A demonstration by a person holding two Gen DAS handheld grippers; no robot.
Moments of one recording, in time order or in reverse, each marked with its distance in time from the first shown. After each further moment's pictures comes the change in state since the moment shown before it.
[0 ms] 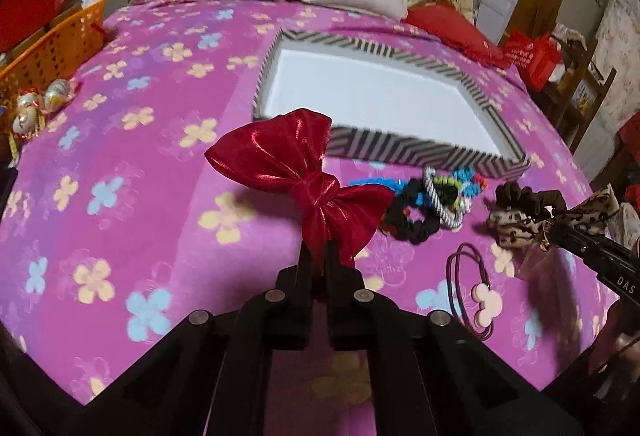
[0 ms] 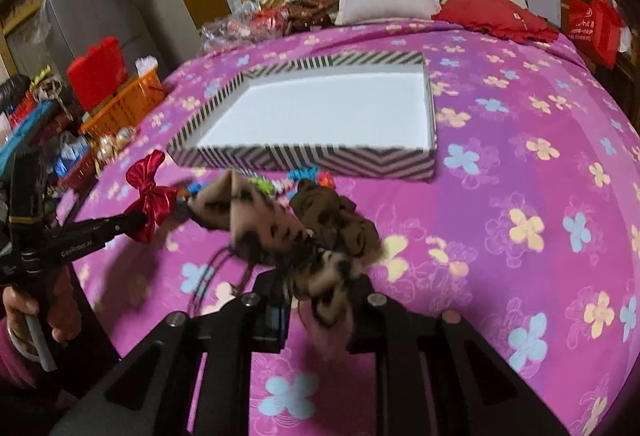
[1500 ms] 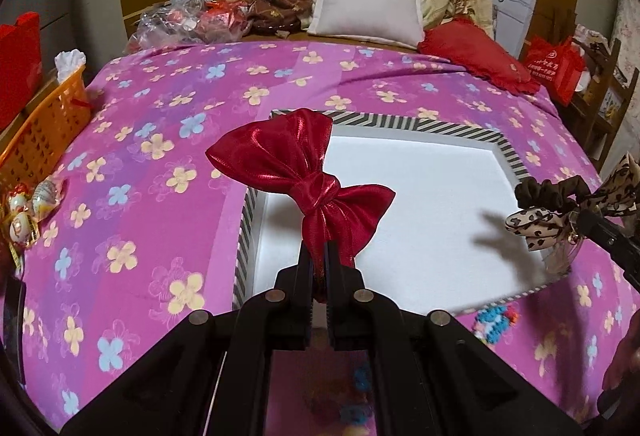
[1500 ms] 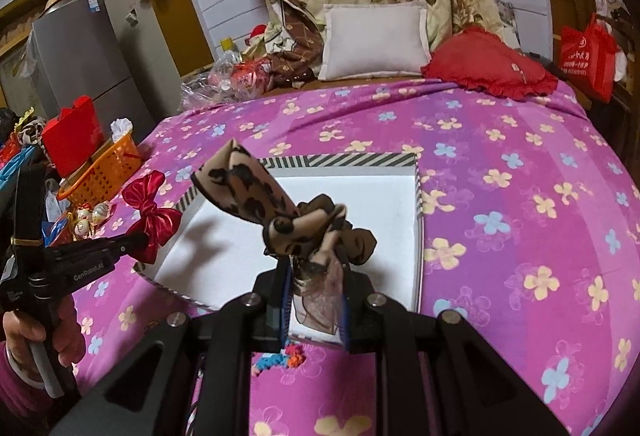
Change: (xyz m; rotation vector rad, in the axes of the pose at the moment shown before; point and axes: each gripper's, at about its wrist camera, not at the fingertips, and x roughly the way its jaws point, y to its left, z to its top) left arm 0.061 -0.021 0.123 0.062 -0.046 0.116; right arm 0.044 -0.027 0.114 0.032 -0.123 -0.056
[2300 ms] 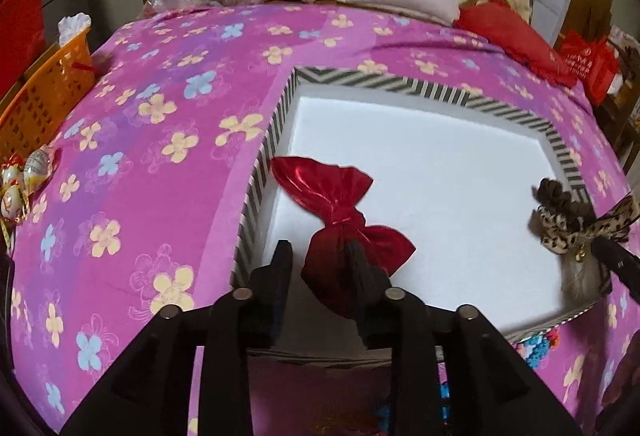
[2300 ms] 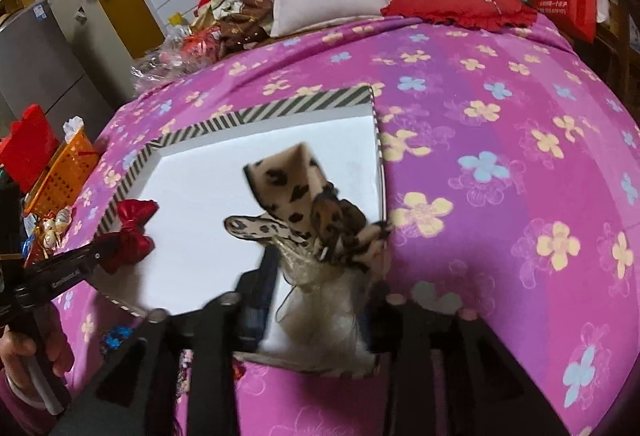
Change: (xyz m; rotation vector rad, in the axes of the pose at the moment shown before) left arm 0.045 0.009 -0.003 -0.069 0.081 0.052; right arm 0.046 -0.041 -0.012 0.114 0.125 -0.071
